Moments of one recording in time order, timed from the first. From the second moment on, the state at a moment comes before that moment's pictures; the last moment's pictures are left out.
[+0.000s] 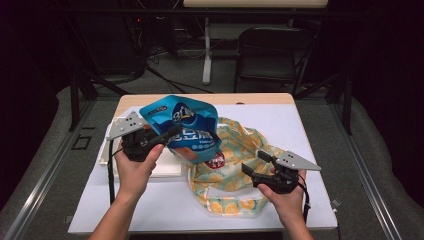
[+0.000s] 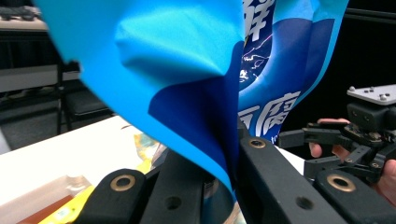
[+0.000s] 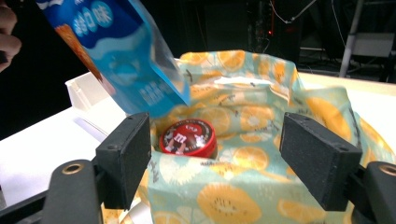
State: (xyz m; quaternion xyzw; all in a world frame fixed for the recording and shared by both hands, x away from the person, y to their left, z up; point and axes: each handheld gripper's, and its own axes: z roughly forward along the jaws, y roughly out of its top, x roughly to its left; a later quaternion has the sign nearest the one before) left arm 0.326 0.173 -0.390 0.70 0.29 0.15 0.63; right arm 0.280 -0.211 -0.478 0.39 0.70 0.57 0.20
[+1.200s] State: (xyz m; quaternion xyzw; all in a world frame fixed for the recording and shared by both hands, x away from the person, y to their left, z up) left arm 0.344 0.301 -0.414 0.68 0.38 0.20 0.60; right arm 0.277 -0.218 -0.501 0.41 0.70 0.54 0.19
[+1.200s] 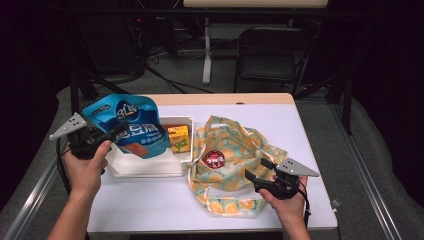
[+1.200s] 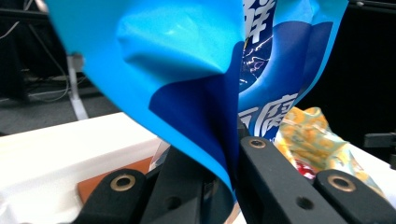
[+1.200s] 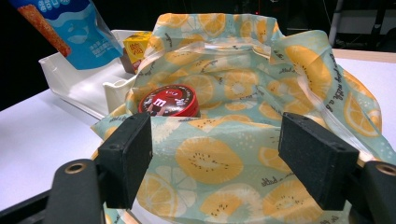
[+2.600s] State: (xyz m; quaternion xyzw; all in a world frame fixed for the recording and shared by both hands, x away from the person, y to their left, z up) left arm 0.401 0.346 -0.474 0.68 0.44 0.21 0.55; right arm 0.281 -0.216 -0.508 0.42 0.71 0.53 0.19
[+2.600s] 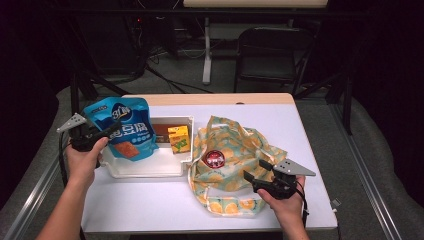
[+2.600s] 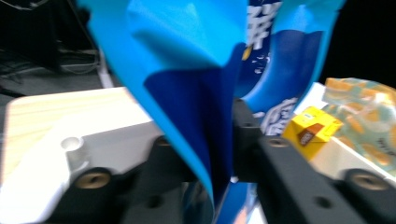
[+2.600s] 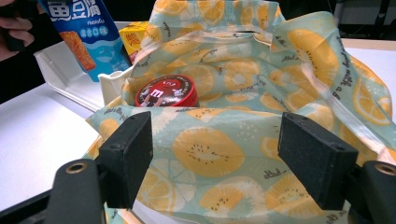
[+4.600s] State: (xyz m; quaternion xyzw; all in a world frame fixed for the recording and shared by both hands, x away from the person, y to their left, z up) left arm 0.292 0.189 -0.505 0.74 0.40 0.18 0.51; right arm 0.308 -0.142 -0.551 0.44 0.76 0.45 0.15
